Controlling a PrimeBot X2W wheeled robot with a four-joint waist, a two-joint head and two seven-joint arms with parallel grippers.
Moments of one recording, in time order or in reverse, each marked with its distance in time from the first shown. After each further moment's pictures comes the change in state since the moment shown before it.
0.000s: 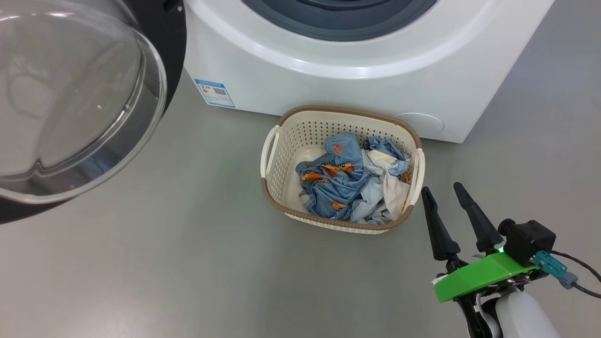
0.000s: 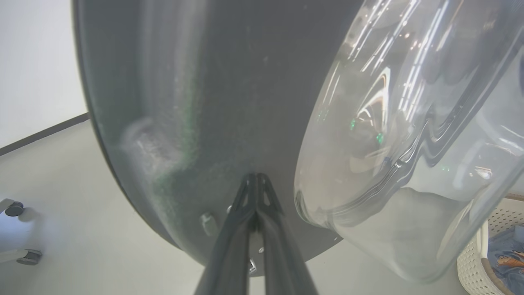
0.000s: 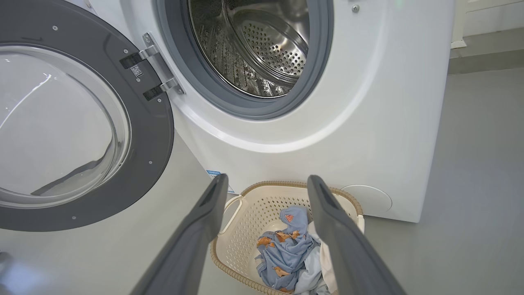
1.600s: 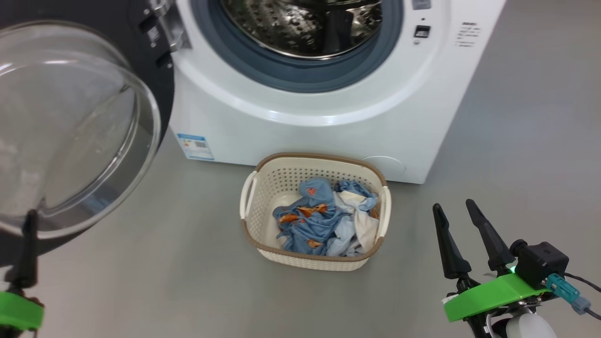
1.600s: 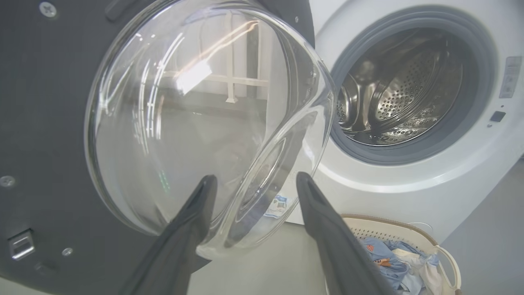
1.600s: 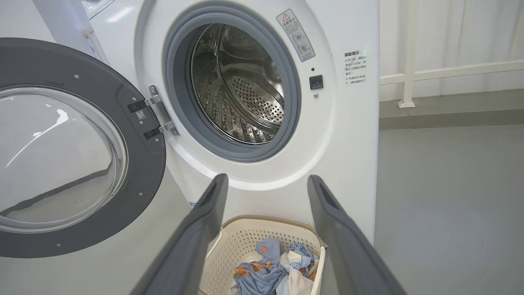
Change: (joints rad) left arm 0.611 -0.229 0.521 -0.670 0.266 0.010 -0.030; right arm 0.098 0.002 -0.037 -0.084 -0.026 0.000 0.000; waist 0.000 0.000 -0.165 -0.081
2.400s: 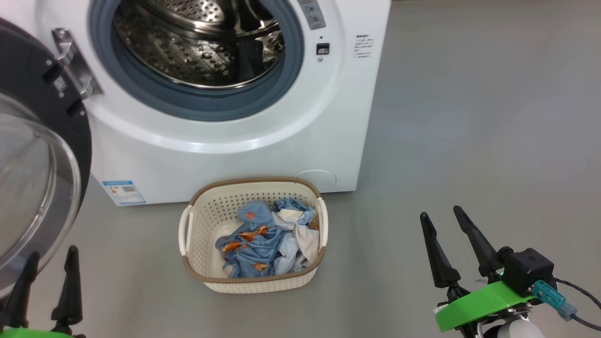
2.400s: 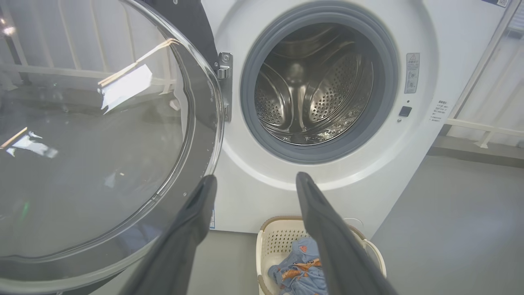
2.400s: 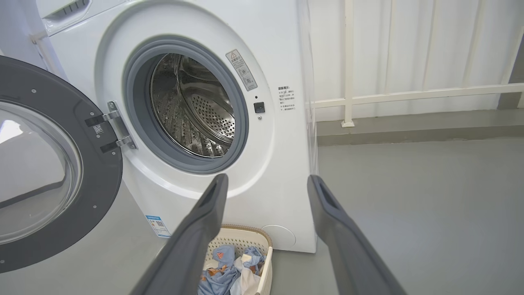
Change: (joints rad) left arm 0.193 -0.184 0.095 -0.182 0.141 0.015 0.000; right arm 0.022 0.002 0.038 -0.015 -0.046 0.000 0.000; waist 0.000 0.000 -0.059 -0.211
